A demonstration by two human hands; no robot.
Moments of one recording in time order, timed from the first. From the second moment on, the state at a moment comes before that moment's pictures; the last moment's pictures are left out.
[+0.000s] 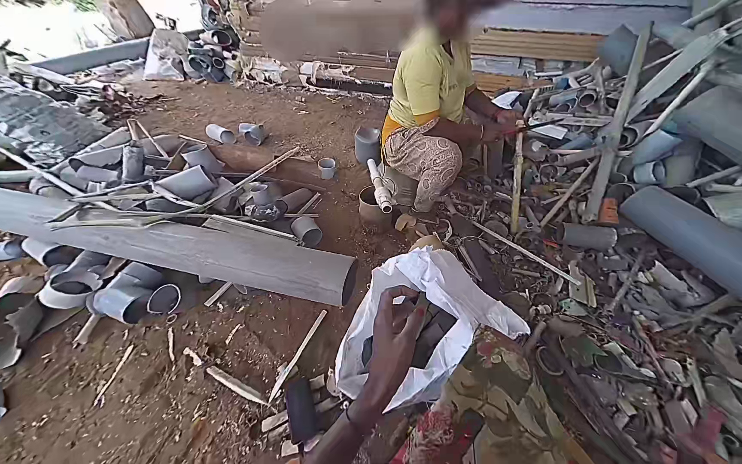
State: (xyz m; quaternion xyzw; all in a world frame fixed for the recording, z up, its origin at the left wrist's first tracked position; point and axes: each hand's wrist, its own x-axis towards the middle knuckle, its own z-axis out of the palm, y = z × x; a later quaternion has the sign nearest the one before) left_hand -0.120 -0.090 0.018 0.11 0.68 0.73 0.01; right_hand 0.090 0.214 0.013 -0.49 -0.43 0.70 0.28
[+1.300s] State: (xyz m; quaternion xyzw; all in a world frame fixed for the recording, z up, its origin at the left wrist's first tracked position) left_hand -0.013 0.286 0.011 0.45 0.61 0.37 0.54; right_hand 0.090 0.336 -0.023 -0.63 -0.34 0.66 0.22
